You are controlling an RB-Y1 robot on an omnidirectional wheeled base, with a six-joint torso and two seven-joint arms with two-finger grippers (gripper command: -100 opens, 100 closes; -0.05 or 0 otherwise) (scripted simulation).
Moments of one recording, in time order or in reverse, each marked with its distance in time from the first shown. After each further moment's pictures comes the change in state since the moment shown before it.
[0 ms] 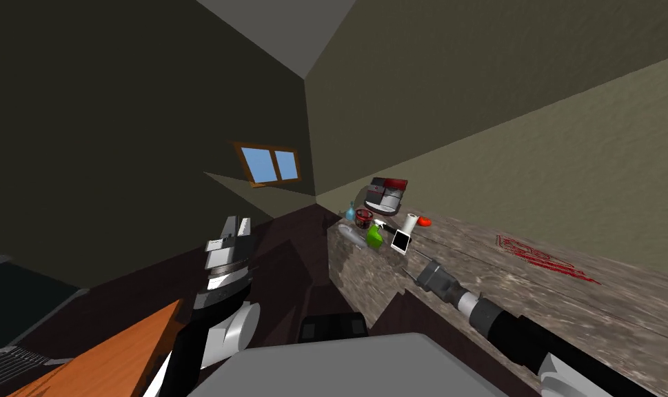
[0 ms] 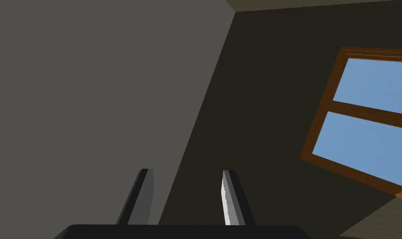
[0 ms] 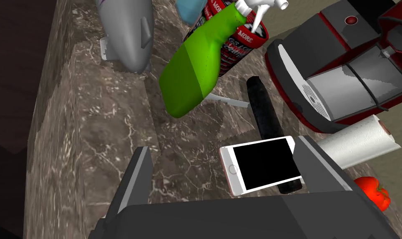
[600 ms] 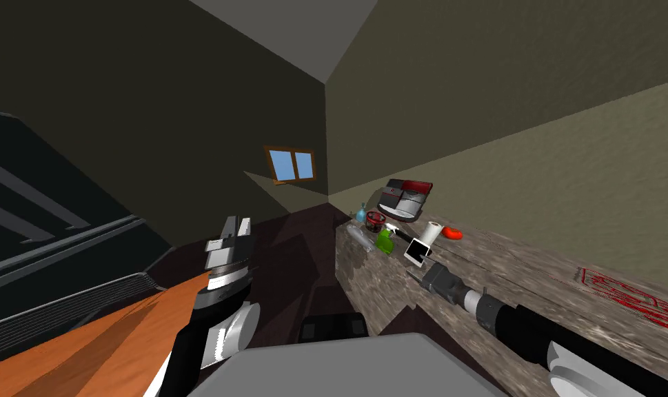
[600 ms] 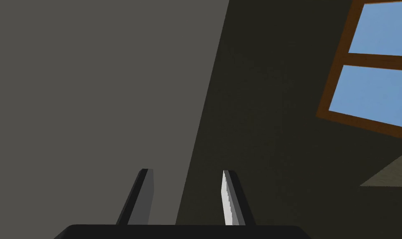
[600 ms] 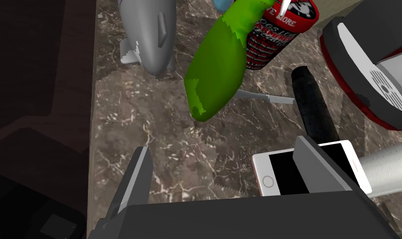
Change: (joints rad) left arm 0.000 0.000 0.000 0.000 0.000 0.000 0.000; right arm 0.047 -0.137 -0.038 0.044 -0.148 0.042 -0.173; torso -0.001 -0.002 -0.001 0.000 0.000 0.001
